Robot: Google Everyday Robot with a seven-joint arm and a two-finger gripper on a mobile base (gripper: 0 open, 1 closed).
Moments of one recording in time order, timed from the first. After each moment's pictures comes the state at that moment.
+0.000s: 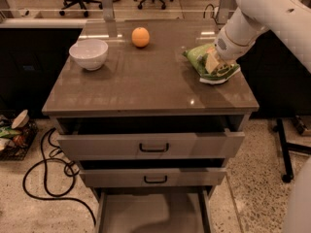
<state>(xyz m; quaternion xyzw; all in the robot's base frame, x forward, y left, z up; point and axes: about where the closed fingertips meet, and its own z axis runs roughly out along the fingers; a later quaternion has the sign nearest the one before) 0.687 -0.200 0.840 -0.24 0.95 0.04 0.19</state>
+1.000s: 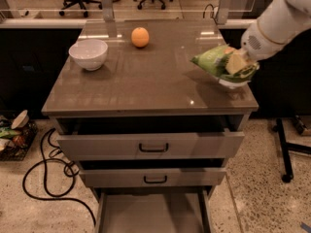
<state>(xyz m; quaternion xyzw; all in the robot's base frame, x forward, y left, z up) 0.623 -0.228 0.890 -0.29 0.93 0.04 0.22</state>
